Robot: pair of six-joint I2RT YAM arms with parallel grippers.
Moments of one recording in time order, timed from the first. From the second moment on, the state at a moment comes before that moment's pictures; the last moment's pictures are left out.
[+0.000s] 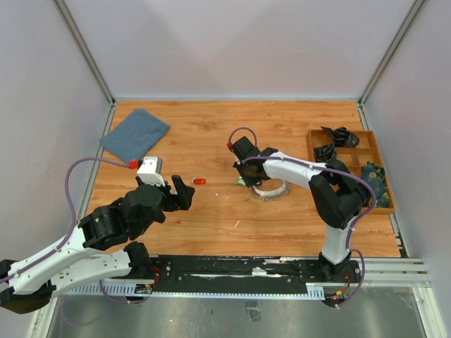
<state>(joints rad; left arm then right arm) -1.05 0.61 0.83 -0.70 -0.66 -0.68 0.73 1.87 1.26 -0.53 0.17 0.12</state>
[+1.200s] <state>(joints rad) -1.05 0.65 0.78 -0.59 -0.51 -0.61 0.73 1.88 1.35 -0.67 0.04 -0.20</state>
